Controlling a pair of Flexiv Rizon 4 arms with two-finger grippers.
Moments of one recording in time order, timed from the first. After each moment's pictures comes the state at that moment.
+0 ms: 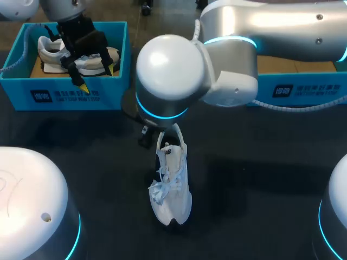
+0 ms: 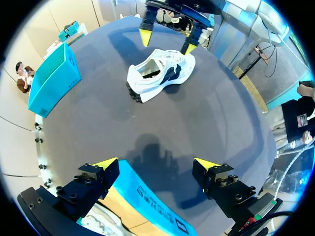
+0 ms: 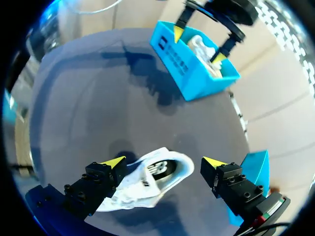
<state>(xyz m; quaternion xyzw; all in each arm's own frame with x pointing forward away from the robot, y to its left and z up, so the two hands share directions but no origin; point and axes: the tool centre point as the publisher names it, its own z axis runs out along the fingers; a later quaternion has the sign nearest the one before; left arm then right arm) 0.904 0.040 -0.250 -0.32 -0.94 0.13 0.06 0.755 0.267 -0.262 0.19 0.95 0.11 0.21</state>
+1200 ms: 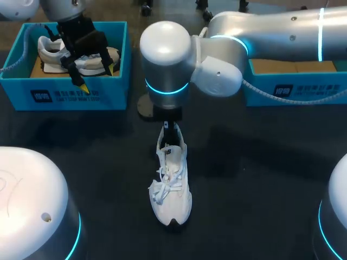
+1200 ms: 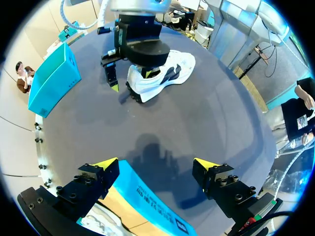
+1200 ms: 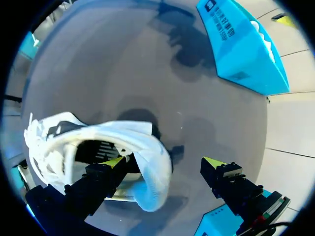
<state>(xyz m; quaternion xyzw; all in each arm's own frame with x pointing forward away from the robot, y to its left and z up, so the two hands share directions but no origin) 0.904 0.040 -0.250 -0.32 -0.94 0.13 0.06 0.833 0.219 -0.369 0.01 0.99 -0.01 0.12</state>
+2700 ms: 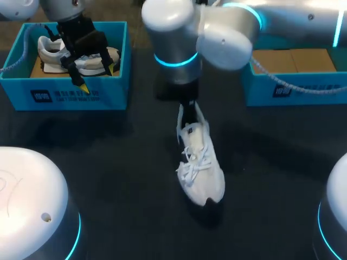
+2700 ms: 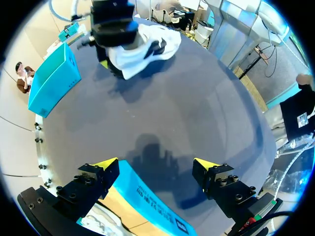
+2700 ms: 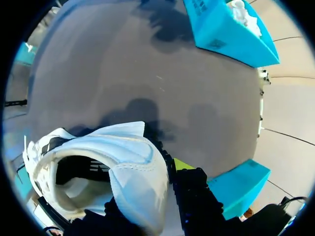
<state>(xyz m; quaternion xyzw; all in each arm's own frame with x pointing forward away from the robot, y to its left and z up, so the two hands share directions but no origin) 0.904 0.040 -0.250 -0.32 -0.94 0.13 0.06 0.854 0.157 -0.303 0.05 0.99 -0.08 0.11</state>
